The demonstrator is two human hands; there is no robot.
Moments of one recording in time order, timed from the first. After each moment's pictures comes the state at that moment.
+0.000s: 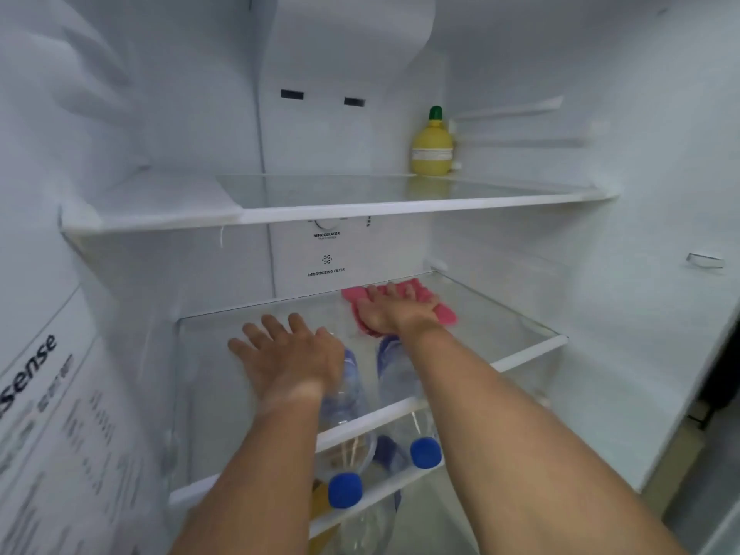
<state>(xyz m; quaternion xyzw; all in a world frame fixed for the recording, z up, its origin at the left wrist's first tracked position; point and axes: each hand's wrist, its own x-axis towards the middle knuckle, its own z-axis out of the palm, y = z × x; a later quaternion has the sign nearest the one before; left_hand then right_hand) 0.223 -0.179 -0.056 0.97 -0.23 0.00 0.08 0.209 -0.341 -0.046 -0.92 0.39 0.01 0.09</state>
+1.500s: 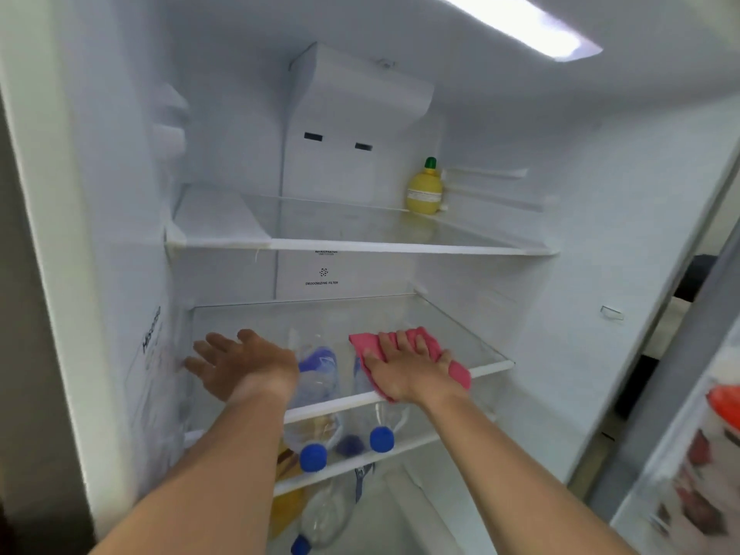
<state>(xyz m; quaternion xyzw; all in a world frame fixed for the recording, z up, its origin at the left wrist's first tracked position) 0.198 -0.131 -0.040 0.99 -0.08 -0.04 0.14 0.096 -0.300 -0.047 -0.94 0.34 0.03 0.06</state>
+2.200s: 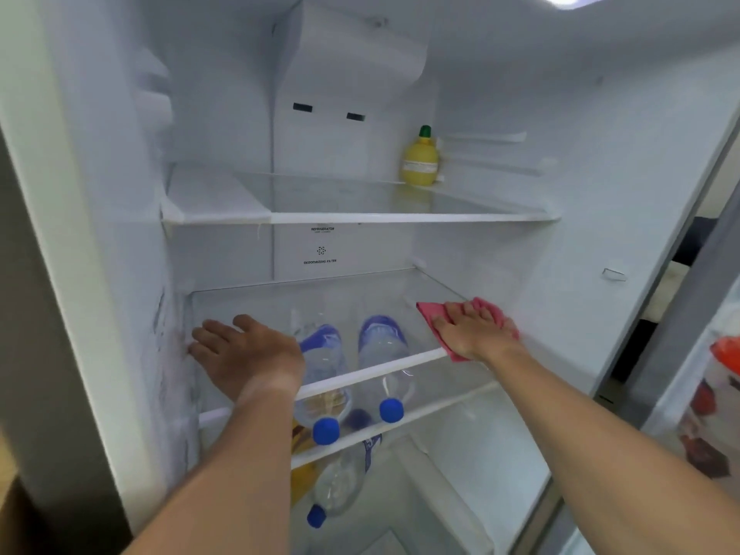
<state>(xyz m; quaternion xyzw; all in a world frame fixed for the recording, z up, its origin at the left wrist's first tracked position) 0.193 -0.128 -0.056 0.99 -0.08 0.03 0.14 0.055 -0.379 -0.048 -0.90 0.44 0.00 0.05</state>
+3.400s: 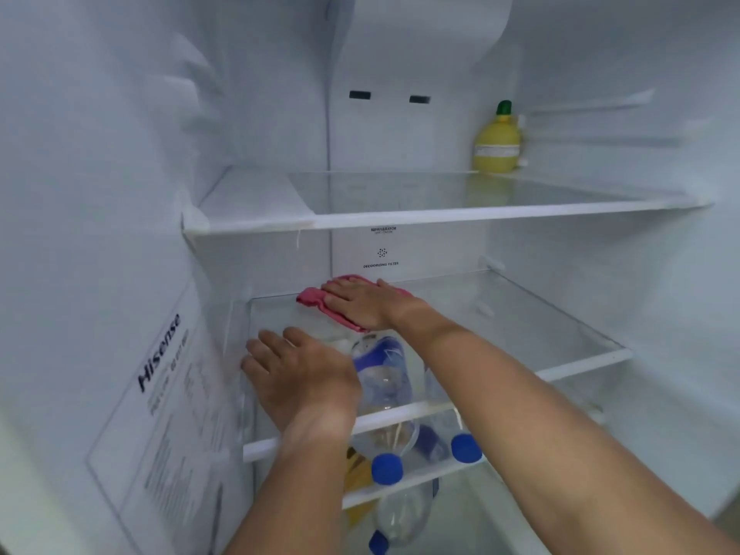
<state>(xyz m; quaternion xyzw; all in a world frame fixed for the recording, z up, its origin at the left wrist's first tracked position) 0.196 -0.131 -0.056 0.99 -0.07 0.03 0.12 0.275 -0.298 -0.047 -1.00 0.04 0.01 0.04</state>
